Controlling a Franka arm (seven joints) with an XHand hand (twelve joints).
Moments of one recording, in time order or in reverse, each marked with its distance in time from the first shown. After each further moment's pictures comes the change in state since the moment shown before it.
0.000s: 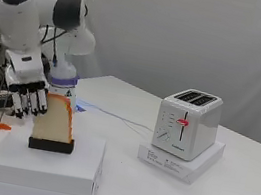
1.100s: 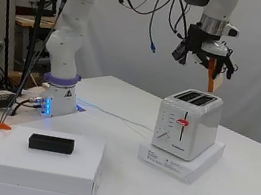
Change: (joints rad) arm 1.003 0.016 -0.053 0.281 0.178 0.021 -0.308
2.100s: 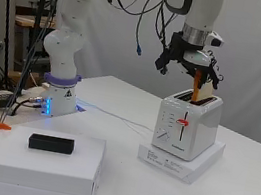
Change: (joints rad) arm -0.104 -0.056 0.005 -0.142 -0.002 0.066 -0.053
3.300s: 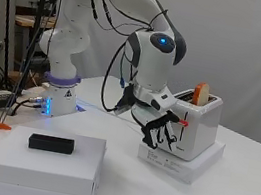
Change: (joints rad) arm -0.296 0.177 0.019 -0.178 0.091 0.228 0.512
